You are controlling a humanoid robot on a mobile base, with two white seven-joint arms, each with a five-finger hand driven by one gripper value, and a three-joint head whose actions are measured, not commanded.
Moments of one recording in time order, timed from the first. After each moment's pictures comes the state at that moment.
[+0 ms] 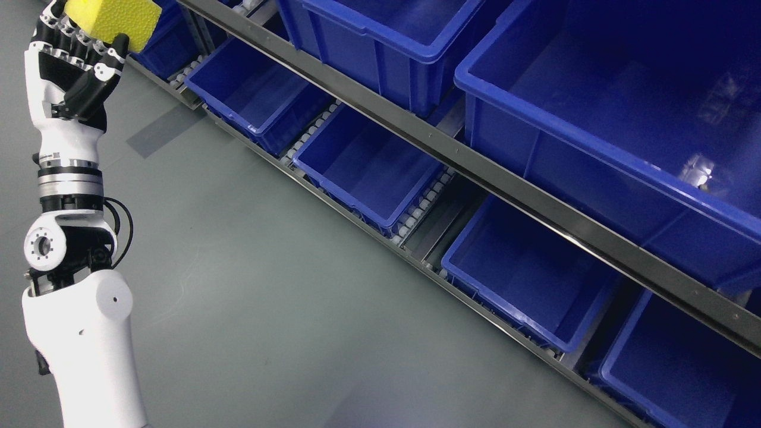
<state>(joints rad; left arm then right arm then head) -0.43 0.08 0.30 -1.55 0.39 -0.06 -0.20 0.00 0.00 -0.09 0.00 0.00 -0.09 -0.03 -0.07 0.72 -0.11</state>
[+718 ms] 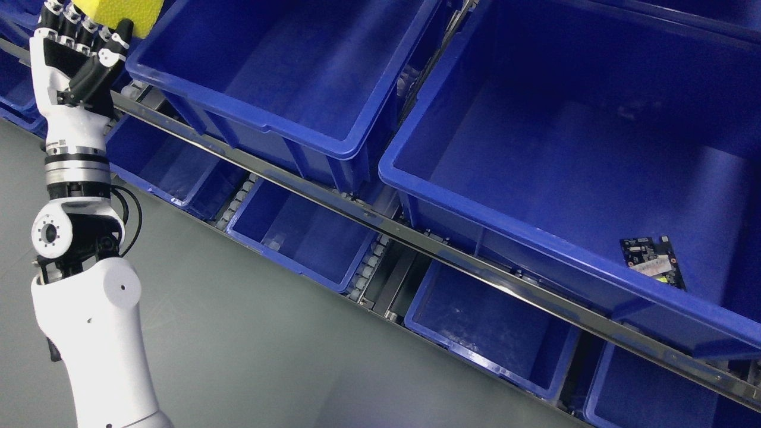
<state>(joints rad) -0.50 0.05 0.30 -1.55 0.38 -0.03 -0.19 0.00 0.00 -0.09 0.00 0.00 -0.09 -0.03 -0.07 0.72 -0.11</state>
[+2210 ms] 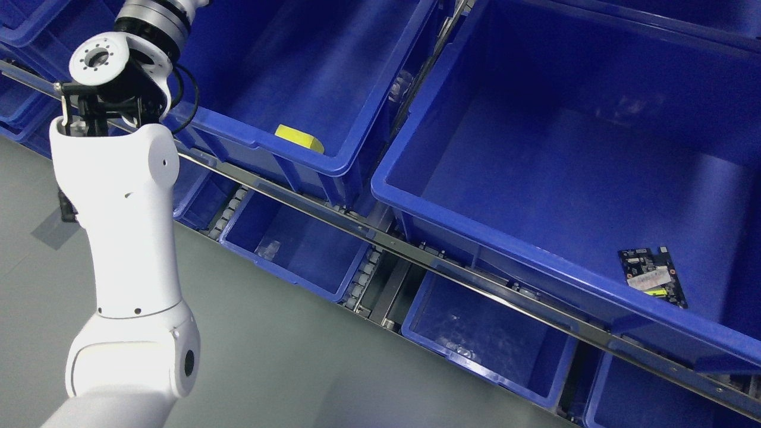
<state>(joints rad) -0.87 0.01 0.05 -1.52 0.18 0.45 -0.18 0.00 0.00 -0.09 0.00 0.00 -0.10 -0.03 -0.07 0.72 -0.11</state>
